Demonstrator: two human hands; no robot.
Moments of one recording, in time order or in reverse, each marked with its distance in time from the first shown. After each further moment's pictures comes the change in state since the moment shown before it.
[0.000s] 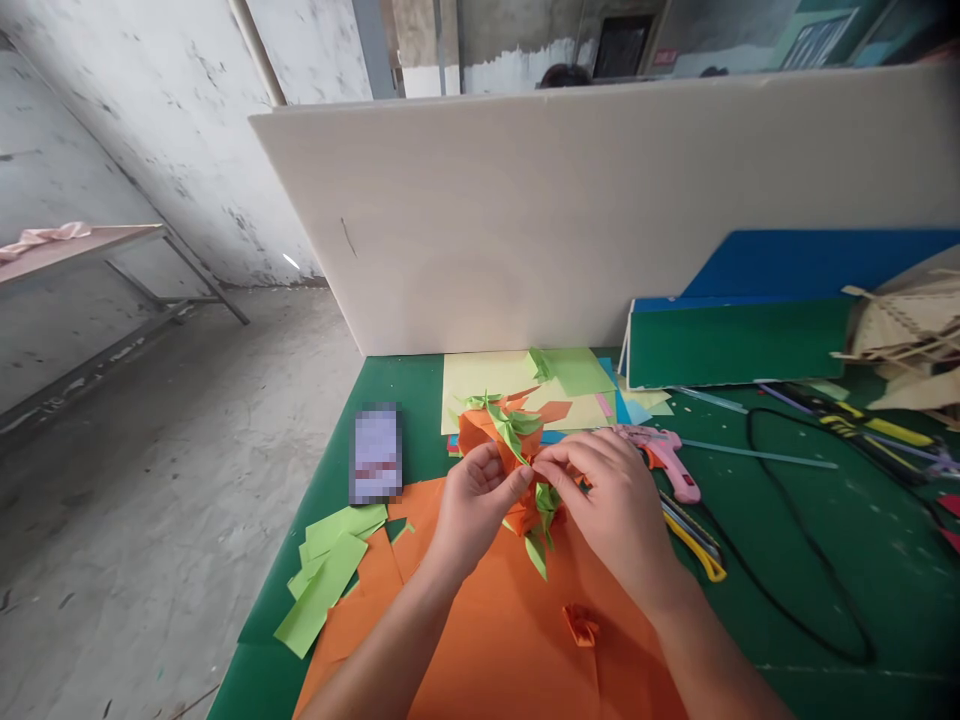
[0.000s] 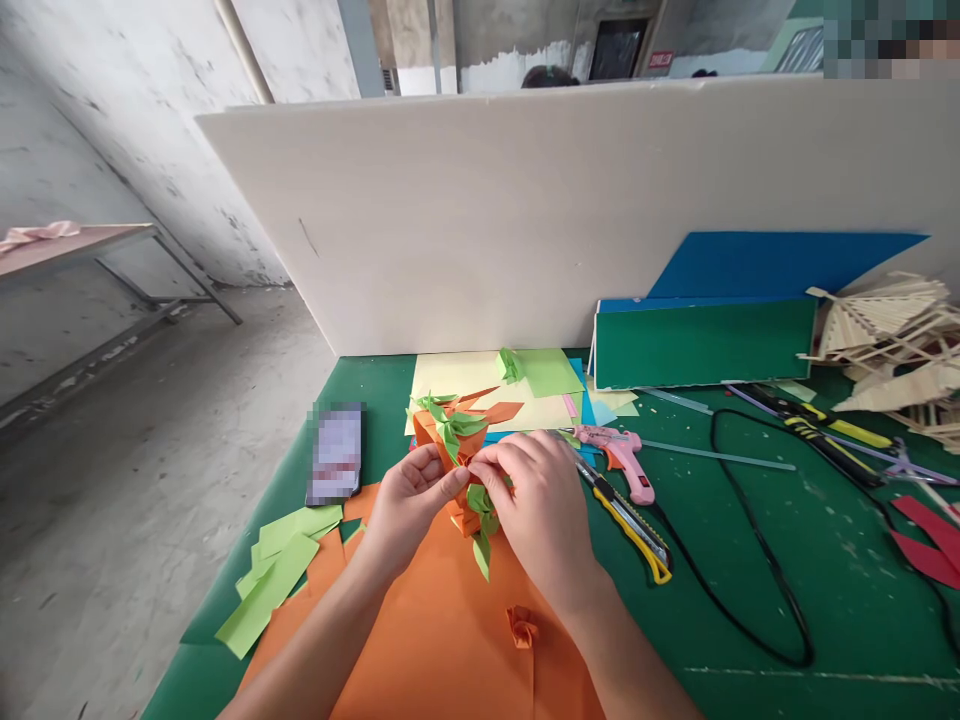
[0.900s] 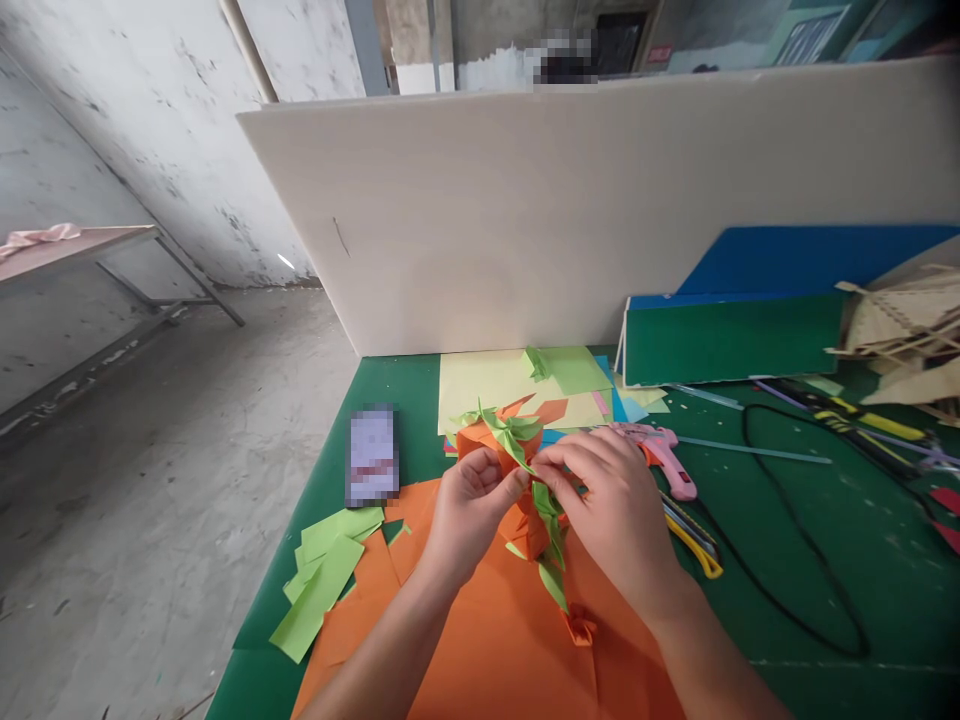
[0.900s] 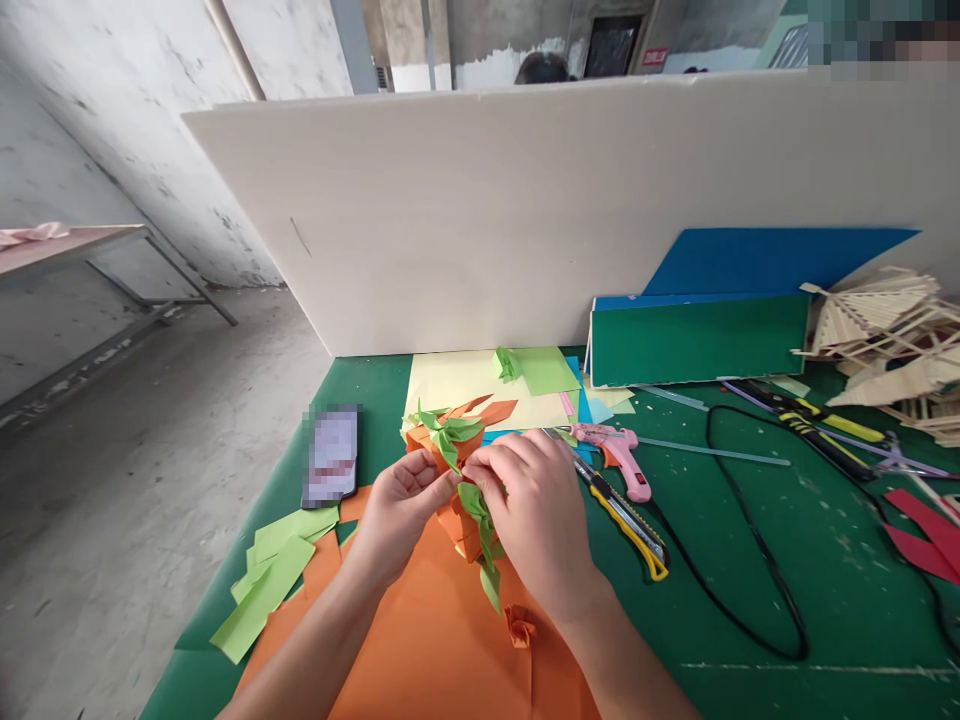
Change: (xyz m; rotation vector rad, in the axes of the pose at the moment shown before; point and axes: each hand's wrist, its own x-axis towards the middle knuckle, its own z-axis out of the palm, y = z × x) left_hand -0.004 0.006 0.002 0.044 0.031 -0.025; right_hand 0.001 -0.006 -0.005 -0.042 0.009 -0.031
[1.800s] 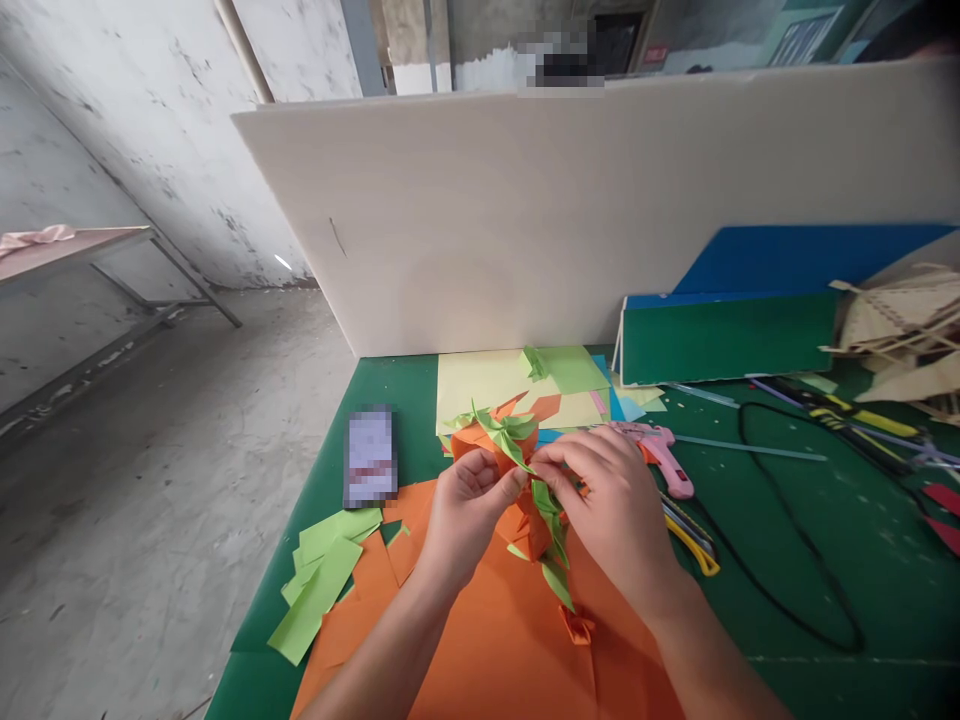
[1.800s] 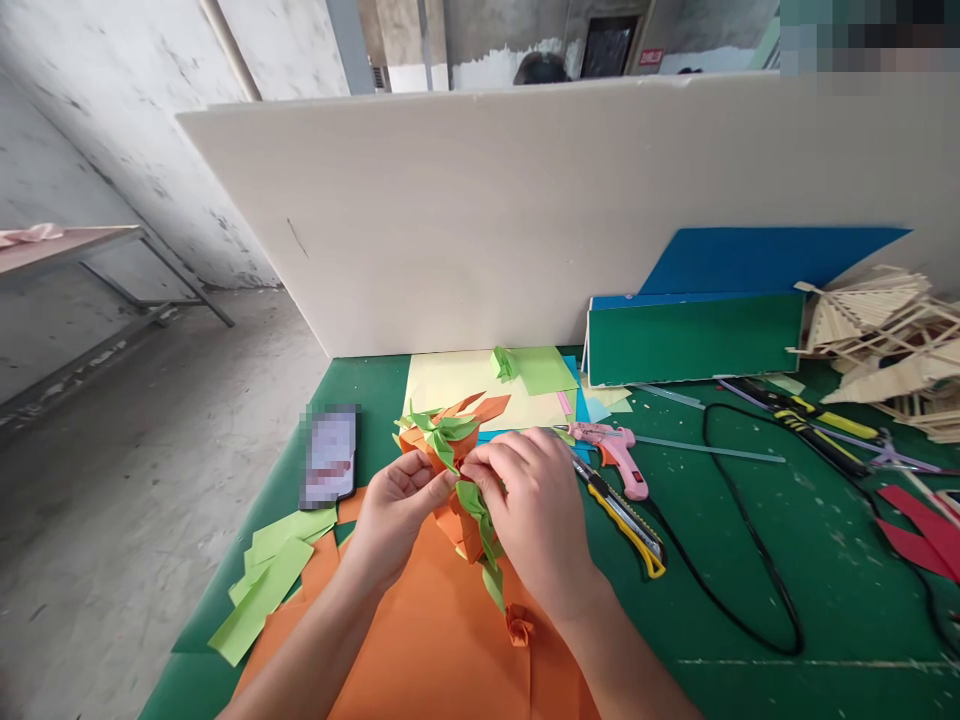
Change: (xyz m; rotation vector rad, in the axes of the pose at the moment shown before) left_hand -0.003 0.002 0.001 -0.033 0.028 -0.009; right_hand 0.001 0.000 -0.001 0.025 0.028 0.001
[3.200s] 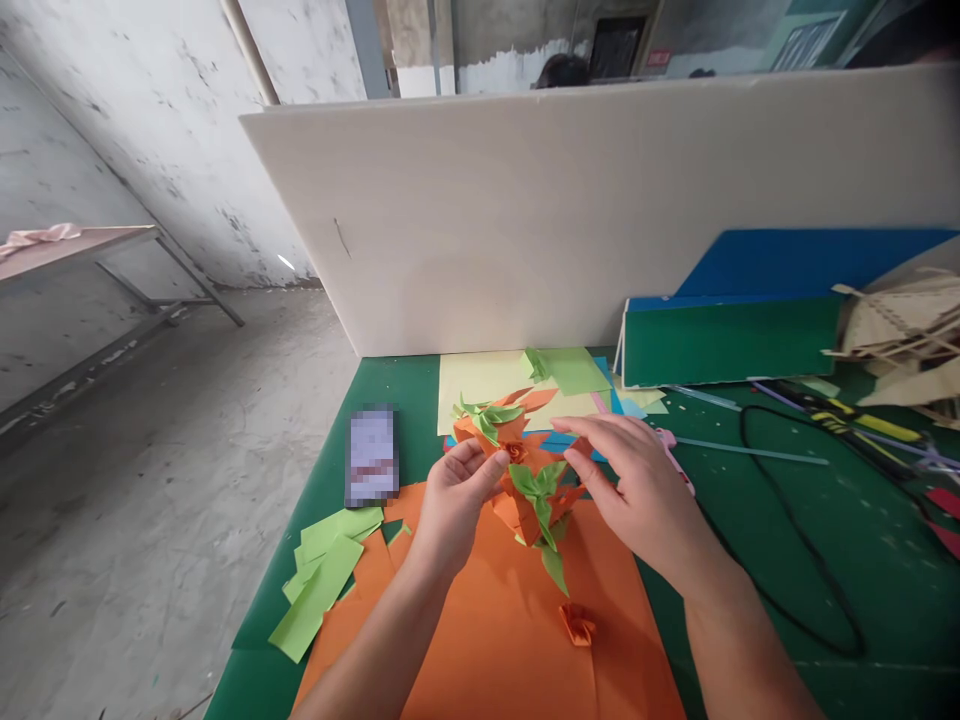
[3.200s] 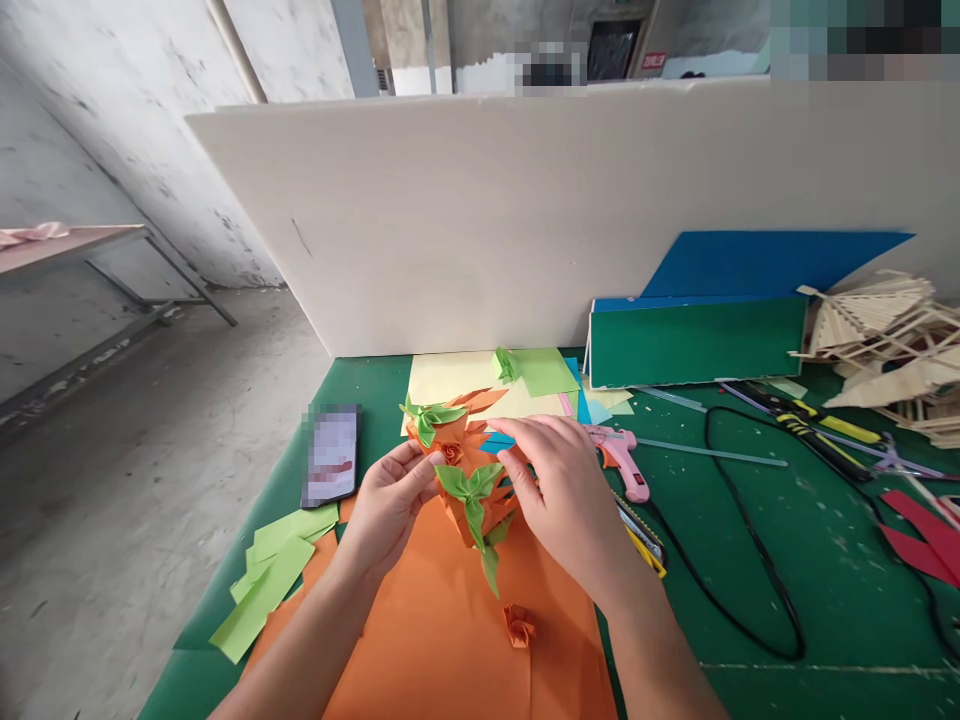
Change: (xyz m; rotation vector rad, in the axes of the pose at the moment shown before) left_hand 0.007 0.001 -0.008 -0.079 0.066 -0.050; right_hand 0.002 0.026 -0.019 -0.016 -0.148 0.003
